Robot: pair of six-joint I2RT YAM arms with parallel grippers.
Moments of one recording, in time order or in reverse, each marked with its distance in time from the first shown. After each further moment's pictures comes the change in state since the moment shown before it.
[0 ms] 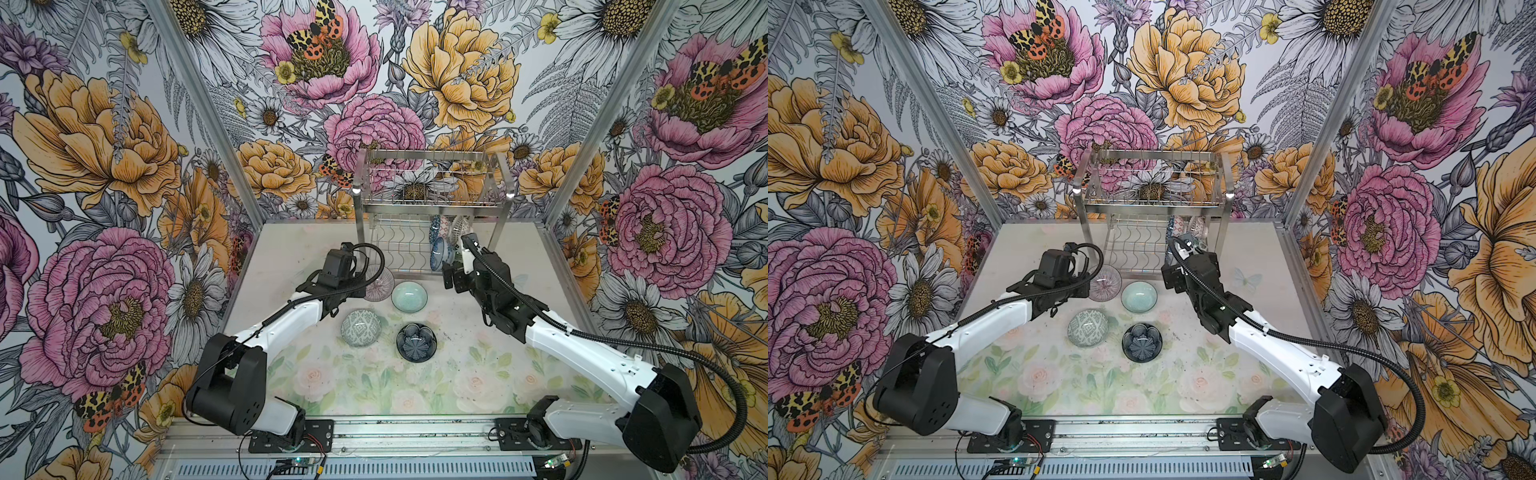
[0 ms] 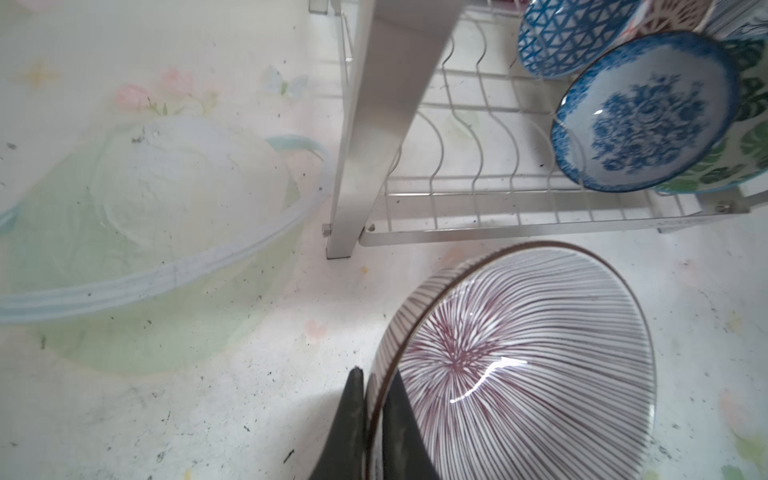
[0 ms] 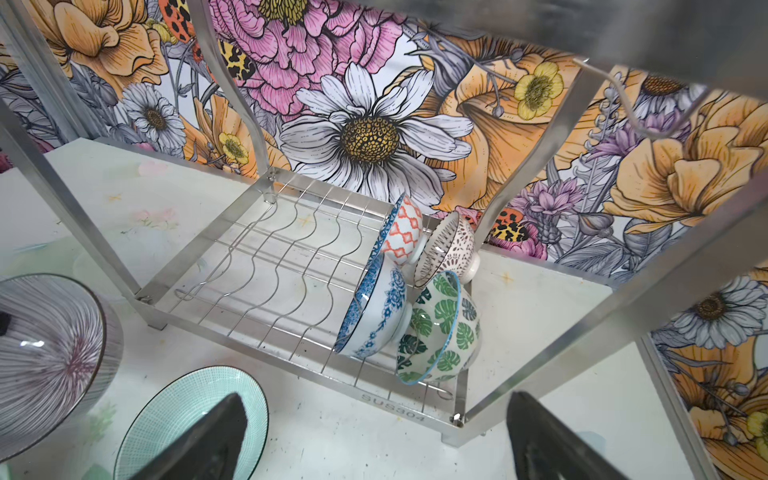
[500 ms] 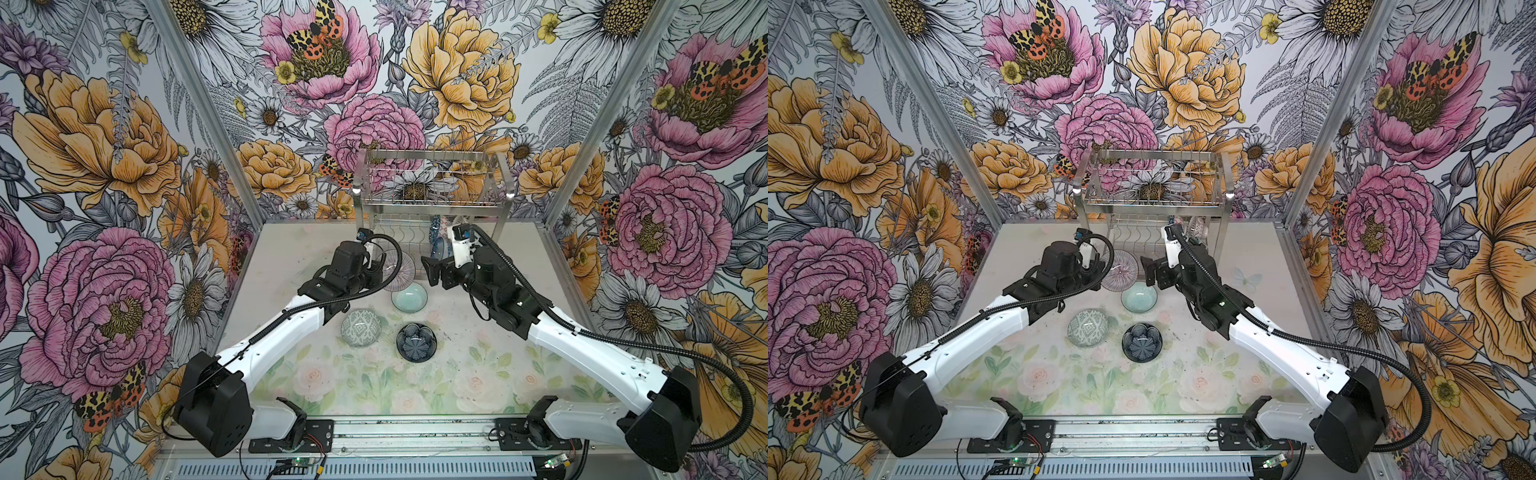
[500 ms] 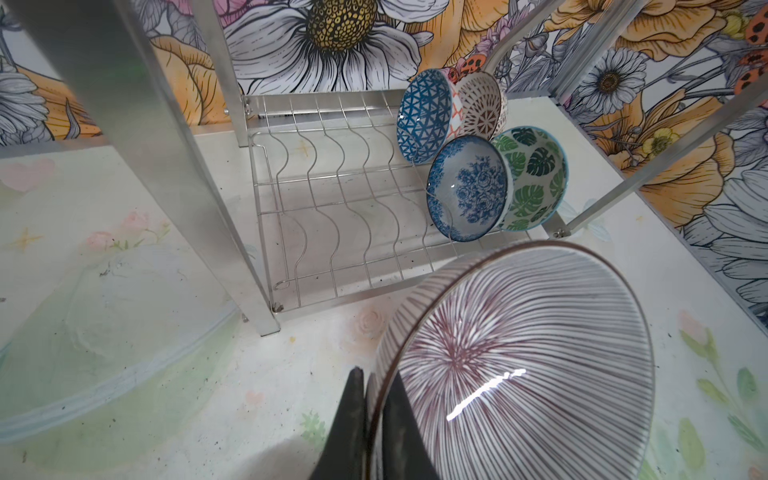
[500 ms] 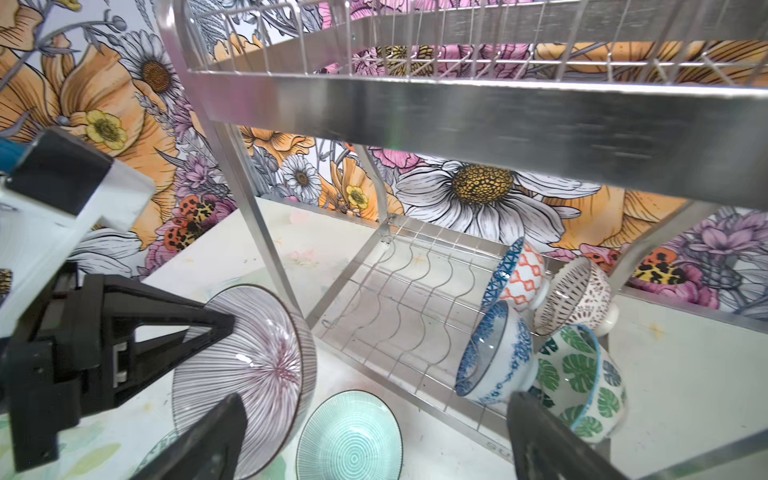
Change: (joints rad) left arm -0.150 -0.062 0.123 0.008 -0.042 0.048; right arm 0.055 0.012 0.128 -0.020 -0.246 0.133
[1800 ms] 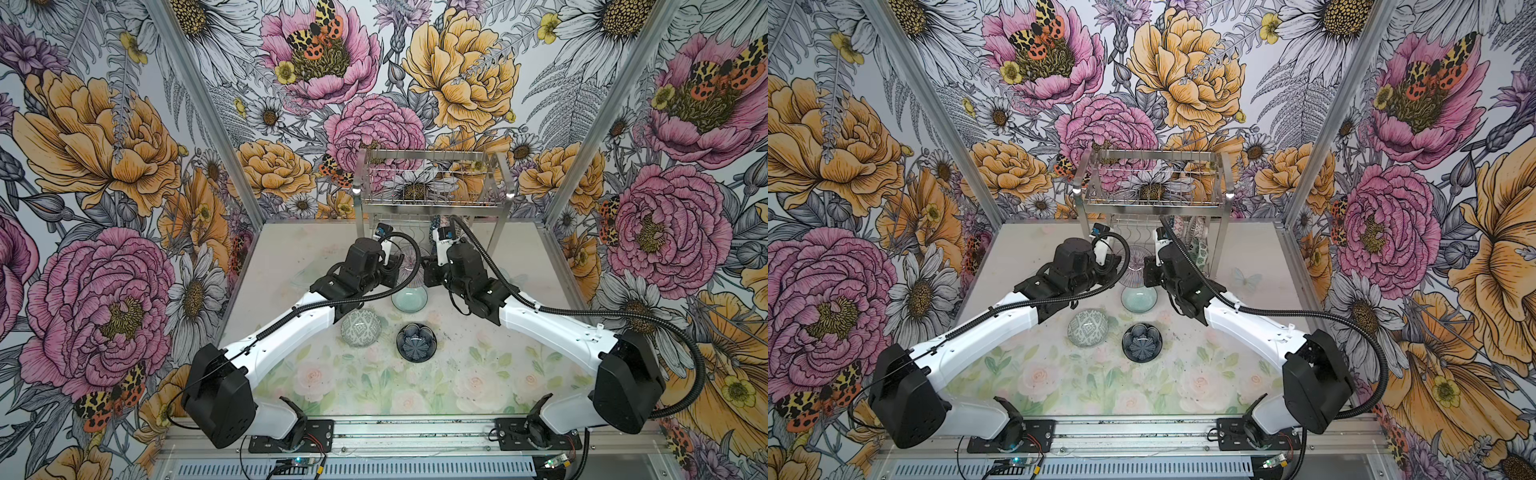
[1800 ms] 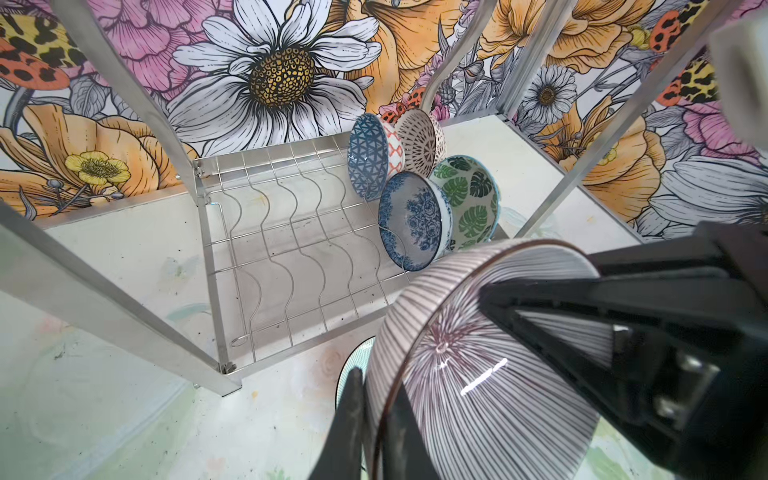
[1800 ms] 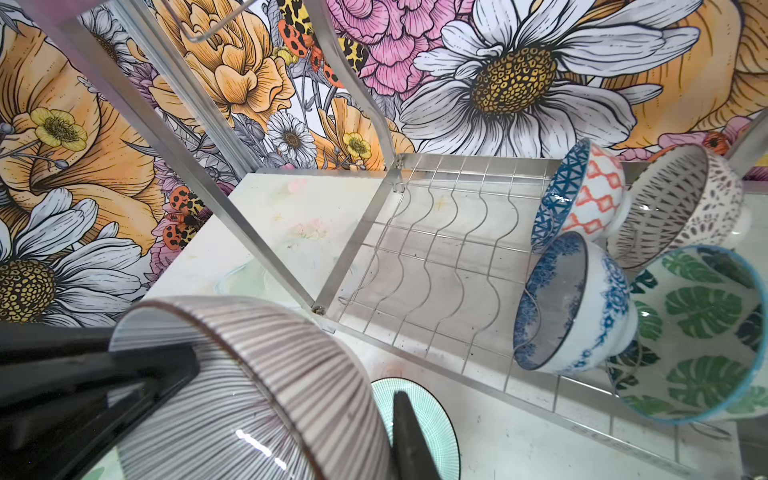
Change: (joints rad) left arm -0.090 0.040 0.064 0.047 -0.026 0.056; right arm 0.007 0.209 0.040 0.037 -0.011 0.208
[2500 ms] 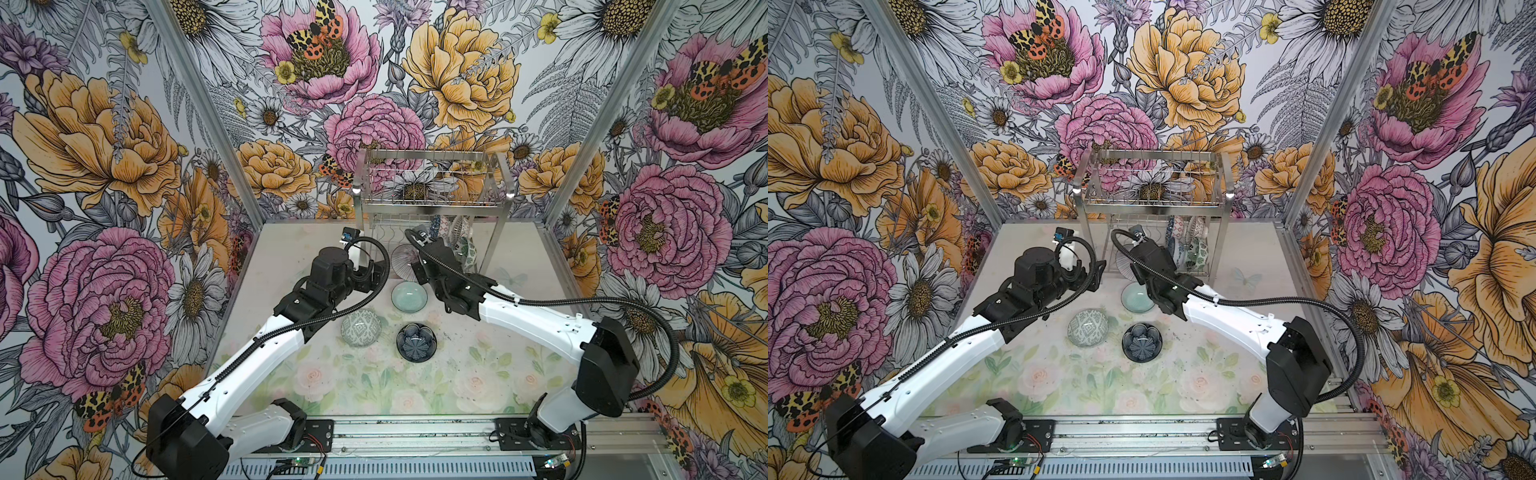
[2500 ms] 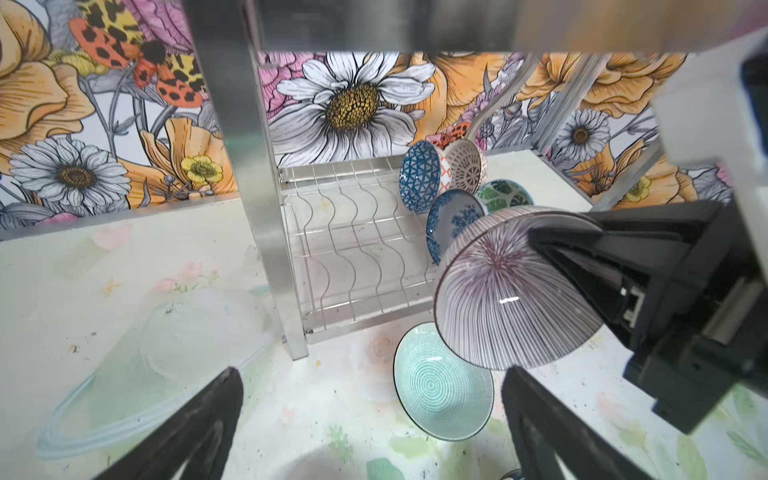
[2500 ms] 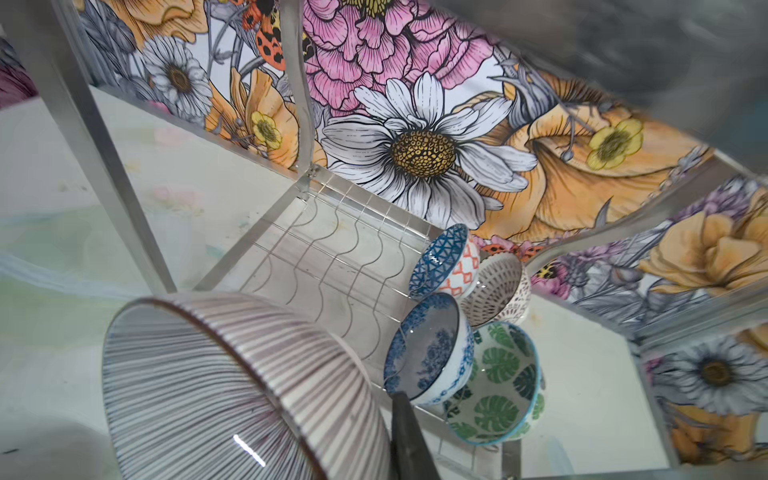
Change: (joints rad) left arm 0.095 -0.250 -0.156 -0.055 -0.031 -0.001; right arm 0.151 0.164 0.200 -0.110 0.520 -0.463
